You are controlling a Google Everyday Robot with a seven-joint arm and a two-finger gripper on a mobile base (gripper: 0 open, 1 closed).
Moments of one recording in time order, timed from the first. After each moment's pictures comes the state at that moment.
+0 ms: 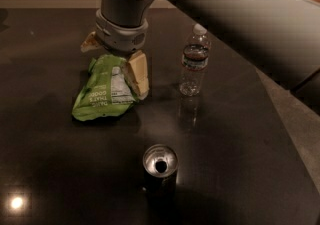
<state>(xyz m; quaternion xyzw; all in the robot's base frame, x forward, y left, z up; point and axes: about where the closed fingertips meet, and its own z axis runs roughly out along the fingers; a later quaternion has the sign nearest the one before) 0.523 0.102 0.910 -0.94 0.31 0.01 0.15</state>
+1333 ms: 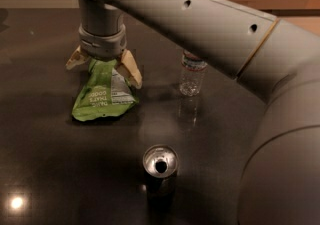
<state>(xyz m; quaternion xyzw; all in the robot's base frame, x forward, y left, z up) 0.557 0.133 0.871 -0.99 0.11 -0.04 0.09</state>
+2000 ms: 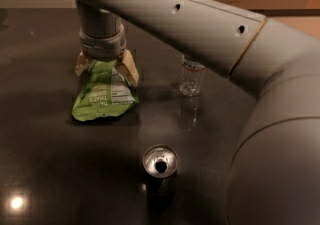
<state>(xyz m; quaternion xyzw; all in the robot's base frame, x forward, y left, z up) 0.571 0.127 0.862 -0.99 0.08 -0.06 0.06</state>
